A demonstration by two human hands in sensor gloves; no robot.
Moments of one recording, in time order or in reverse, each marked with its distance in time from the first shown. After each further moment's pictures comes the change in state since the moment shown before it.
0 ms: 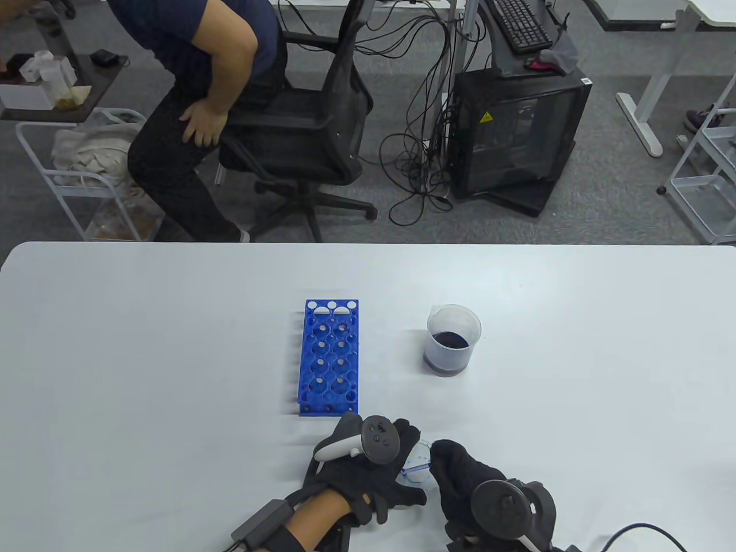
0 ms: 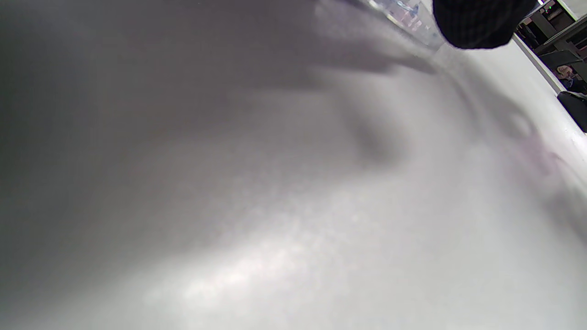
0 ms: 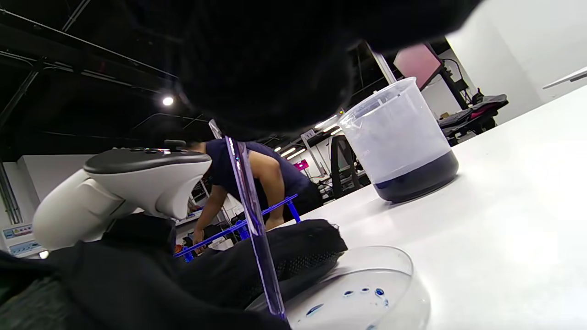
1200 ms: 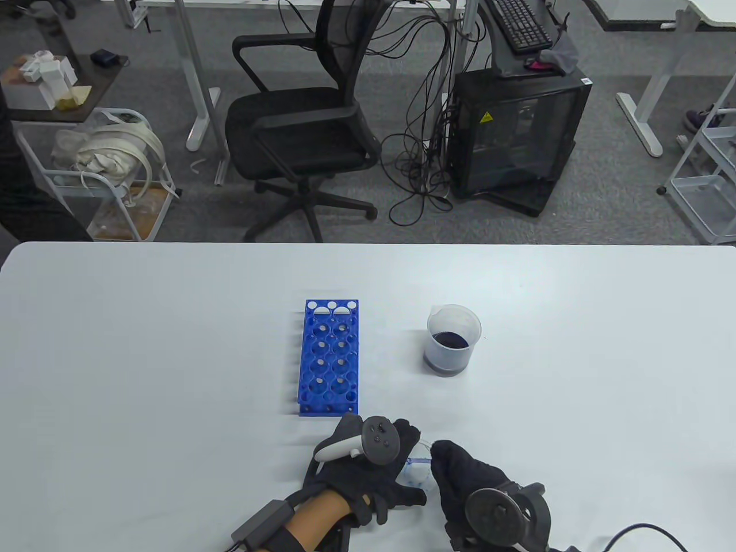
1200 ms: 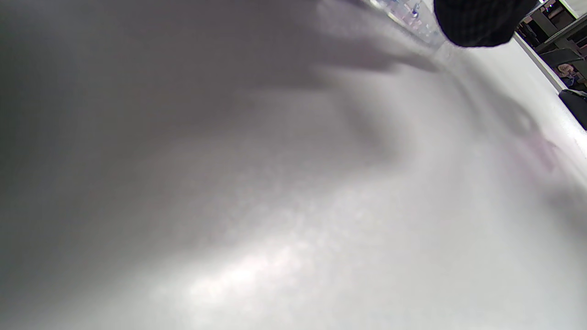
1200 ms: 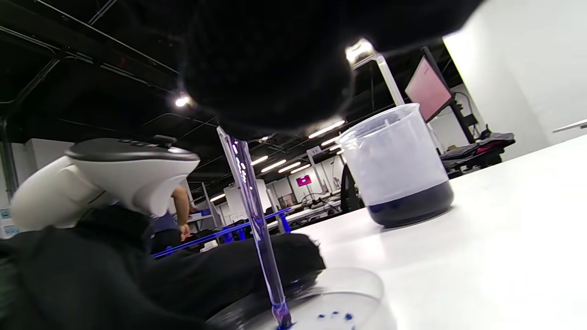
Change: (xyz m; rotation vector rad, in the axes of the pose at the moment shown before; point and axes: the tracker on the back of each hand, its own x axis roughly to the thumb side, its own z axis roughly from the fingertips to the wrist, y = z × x) left_hand 0.001 0.000 0.000 0.001 0.001 -0.006; right_hand 0.001 -0.003 0.004 -0.061 -0.045 0.108
